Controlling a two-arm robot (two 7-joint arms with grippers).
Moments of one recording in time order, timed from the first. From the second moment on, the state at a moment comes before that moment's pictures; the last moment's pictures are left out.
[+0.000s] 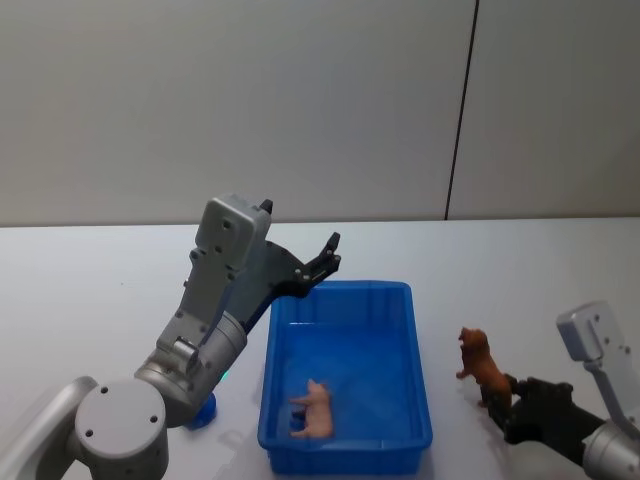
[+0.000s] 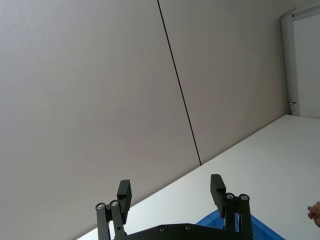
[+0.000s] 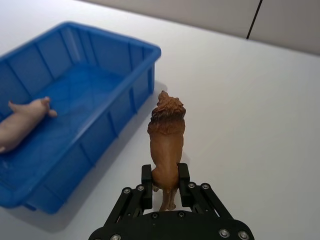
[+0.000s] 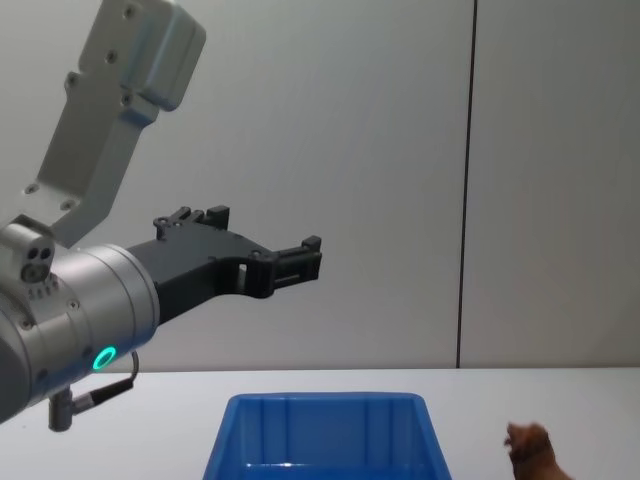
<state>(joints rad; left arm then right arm) -0.24 0.38 0.45 -1.63 -0.20 0.01 -0.01 0.01 0.35 -0.26 -1.59 0.21 0.34 0.29</state>
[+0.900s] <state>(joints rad) -0.24 0.38 0.45 -1.63 -0.20 0.01 -0.01 0.13 0.26 -0.32 -1.64 0.12 0.29 0.44</state>
